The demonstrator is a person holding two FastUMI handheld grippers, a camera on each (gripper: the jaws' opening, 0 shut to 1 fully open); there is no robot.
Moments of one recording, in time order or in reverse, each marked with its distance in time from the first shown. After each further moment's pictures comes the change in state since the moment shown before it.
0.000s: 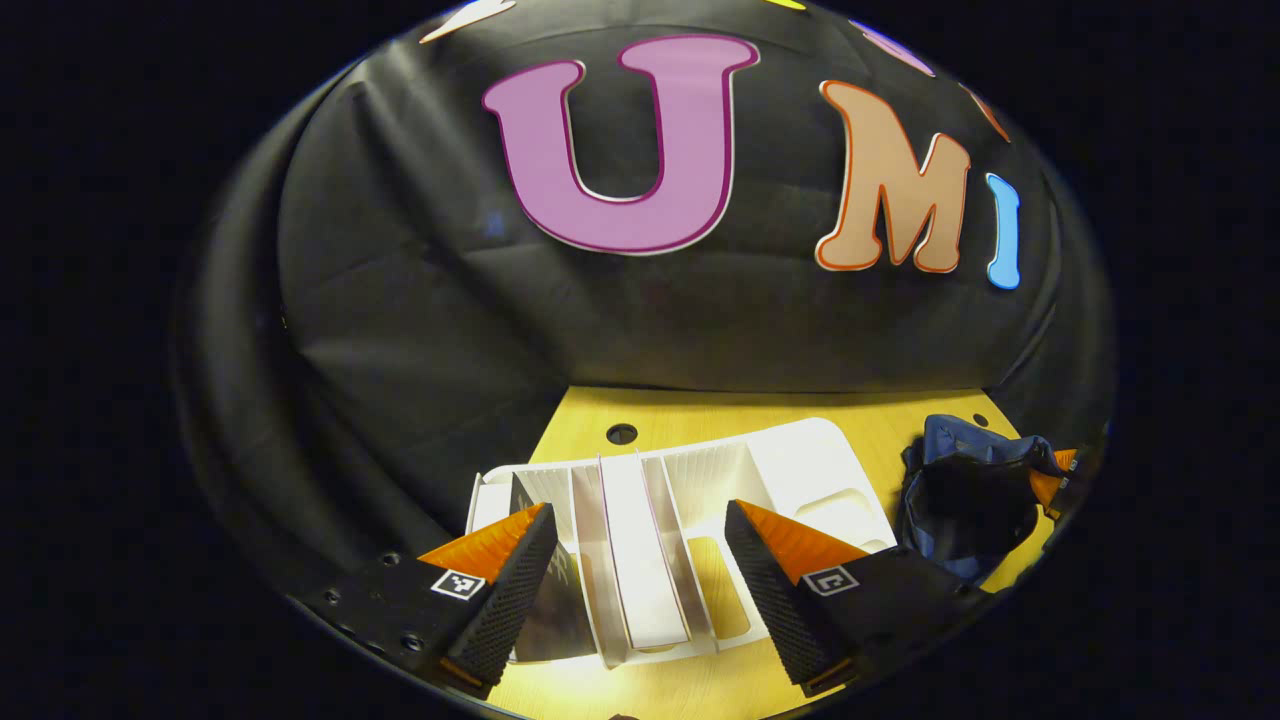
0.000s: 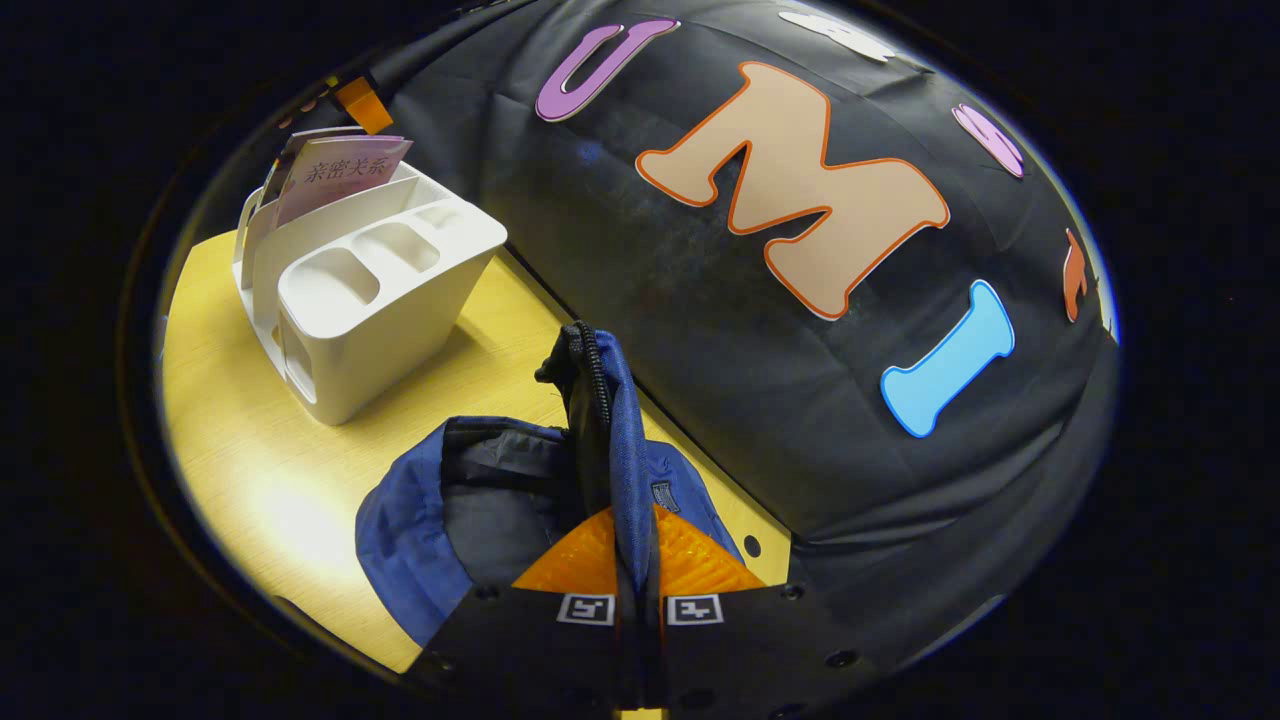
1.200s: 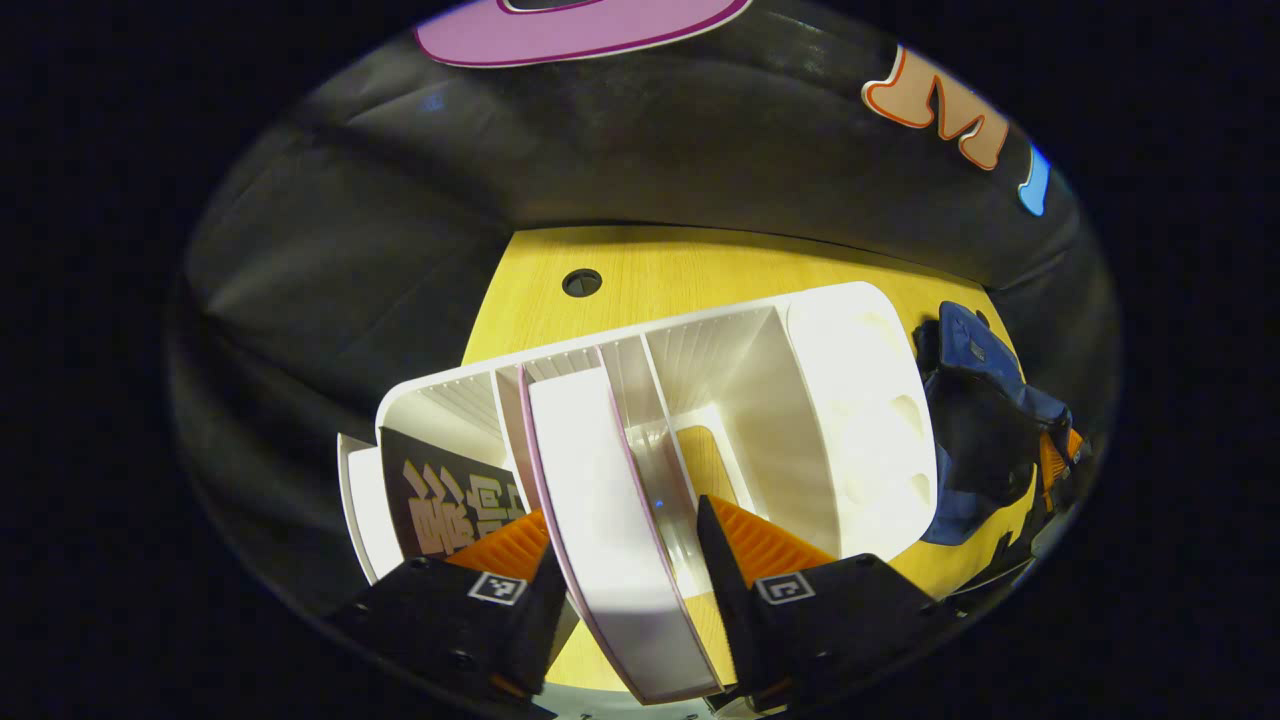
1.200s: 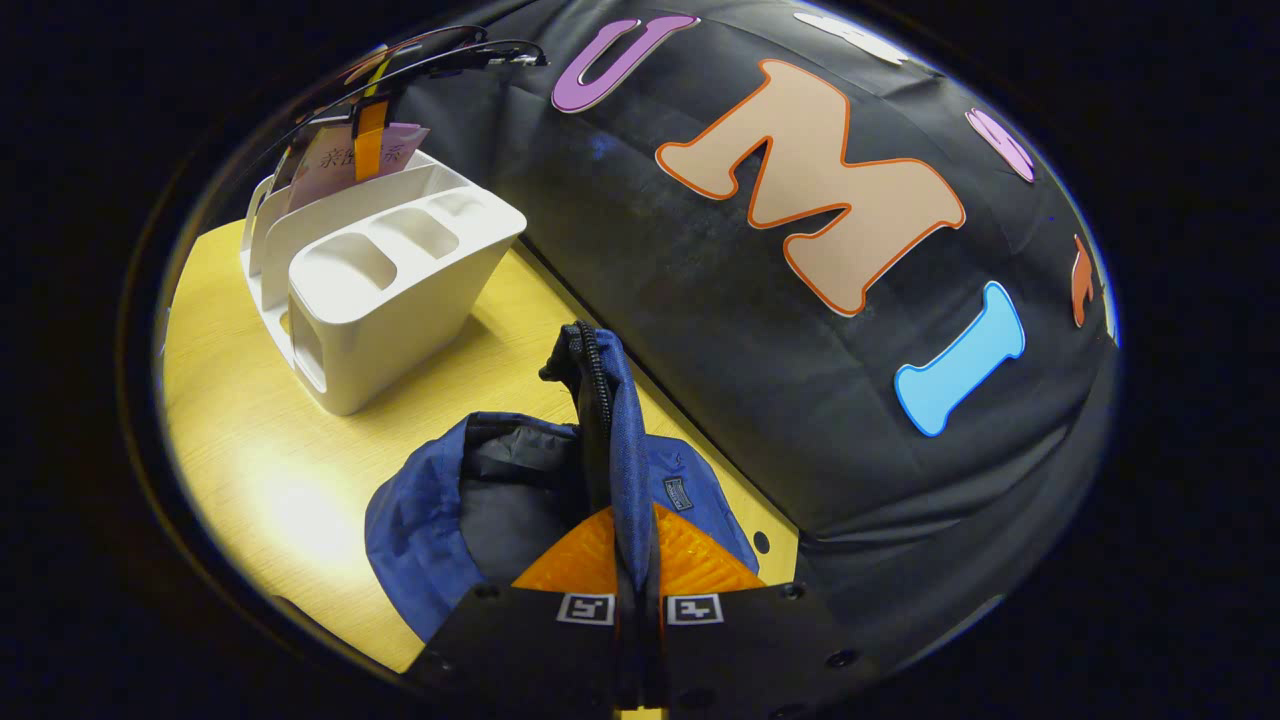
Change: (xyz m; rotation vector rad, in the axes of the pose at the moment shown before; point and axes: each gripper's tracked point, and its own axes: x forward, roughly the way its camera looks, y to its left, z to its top) left arm 0.048 -0.002 -0.079 0.030 0.531 -0.088; right arm 0.003 0.017 -0.006 -0.011 0.014 0.015
